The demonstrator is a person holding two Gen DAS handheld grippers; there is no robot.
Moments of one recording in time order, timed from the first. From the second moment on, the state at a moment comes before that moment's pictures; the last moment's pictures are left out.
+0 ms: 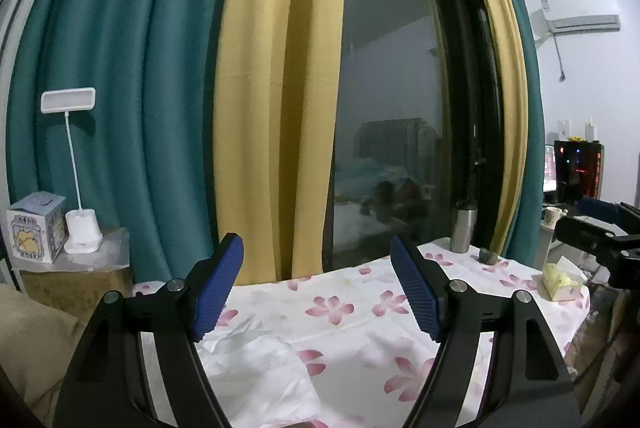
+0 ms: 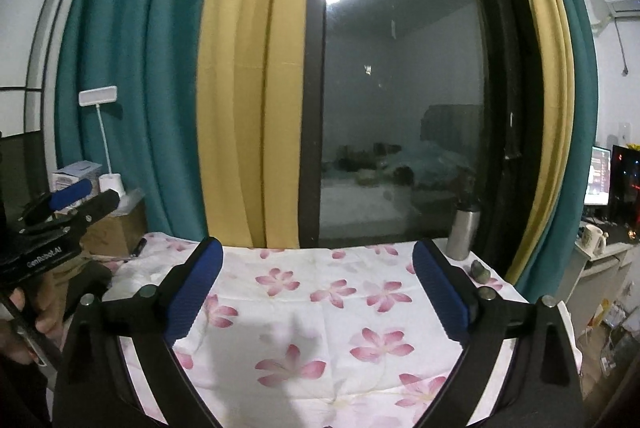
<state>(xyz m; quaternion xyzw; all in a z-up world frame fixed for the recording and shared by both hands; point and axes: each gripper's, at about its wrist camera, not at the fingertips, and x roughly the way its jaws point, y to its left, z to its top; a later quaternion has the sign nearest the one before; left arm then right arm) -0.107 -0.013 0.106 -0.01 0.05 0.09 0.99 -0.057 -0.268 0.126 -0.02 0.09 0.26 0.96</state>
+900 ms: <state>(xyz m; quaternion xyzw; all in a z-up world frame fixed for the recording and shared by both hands) -0.083 0.011 0.069 -0.06 0.12 0.10 0.99 -0.037 -0.258 0.091 -0.02 0.15 0.26 0.95</state>
